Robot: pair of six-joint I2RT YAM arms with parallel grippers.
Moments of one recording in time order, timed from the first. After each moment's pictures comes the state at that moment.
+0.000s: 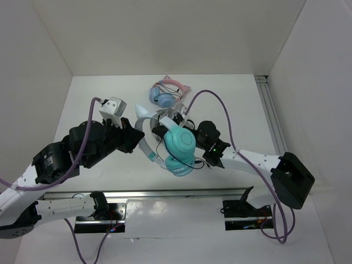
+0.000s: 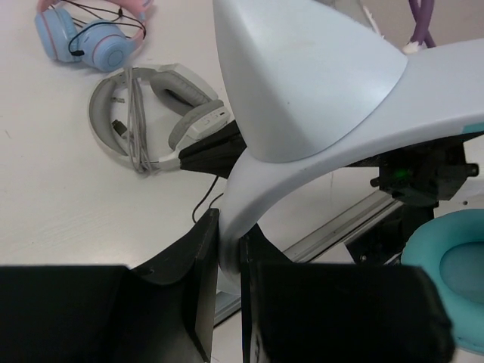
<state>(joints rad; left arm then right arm) -1.03 0.88 1.40 -0.85 -0.39 -0.47 0.86 1.34 0.76 0.75 -0.33 0.15</state>
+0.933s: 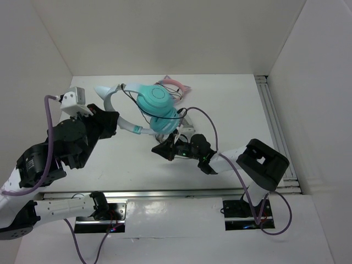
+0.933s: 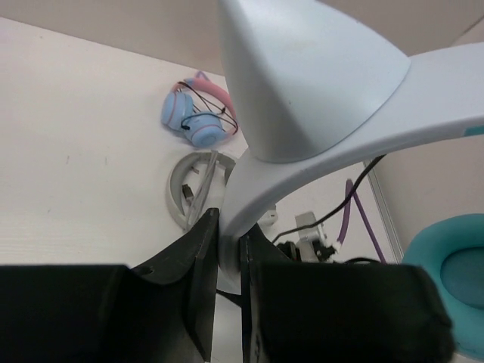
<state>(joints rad) -1.03 0.86 1.49 -0.86 -0.84 -0.64 0.87 1.64 0.58 1.11 -0.41 0.35</state>
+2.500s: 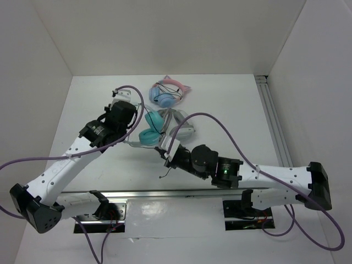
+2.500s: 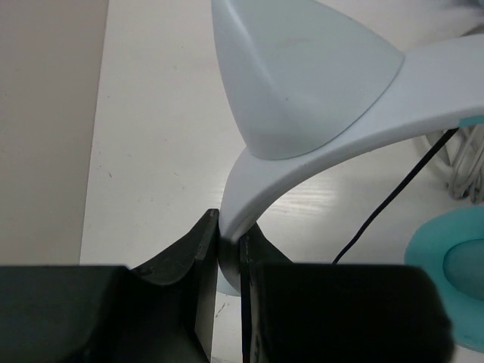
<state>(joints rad) -0.59 1.16 1.22 -0.82 -0.77 -0.23 1.33 1.12 0.87 0.19 0.28 -0.27</state>
